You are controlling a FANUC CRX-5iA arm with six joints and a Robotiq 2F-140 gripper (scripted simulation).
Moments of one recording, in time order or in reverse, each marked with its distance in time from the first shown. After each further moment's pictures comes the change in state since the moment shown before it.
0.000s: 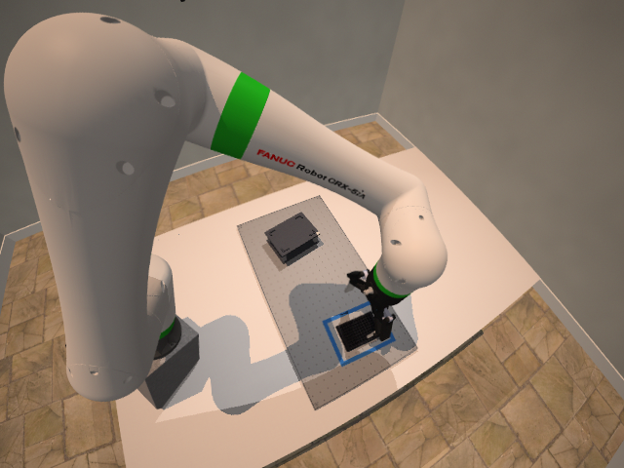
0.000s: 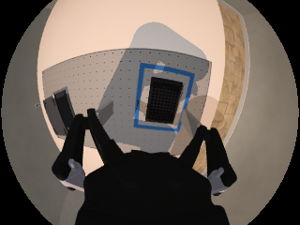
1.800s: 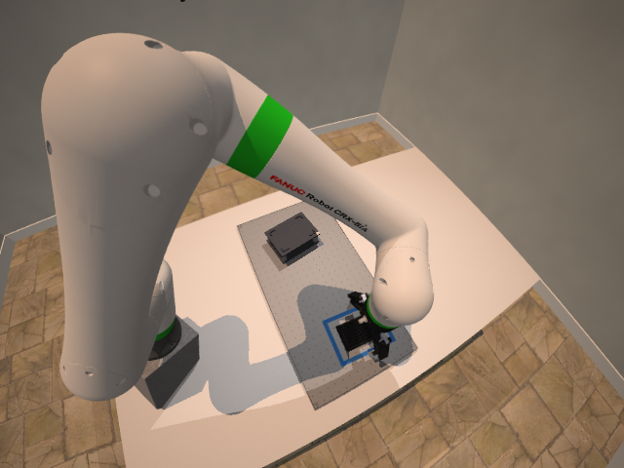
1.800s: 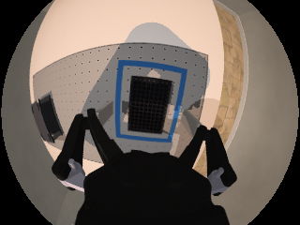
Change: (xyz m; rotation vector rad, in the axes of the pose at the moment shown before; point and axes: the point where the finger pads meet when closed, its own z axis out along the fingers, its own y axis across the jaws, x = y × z) arm -0.001 0.043 0.054 -0.002 0.072 0.010
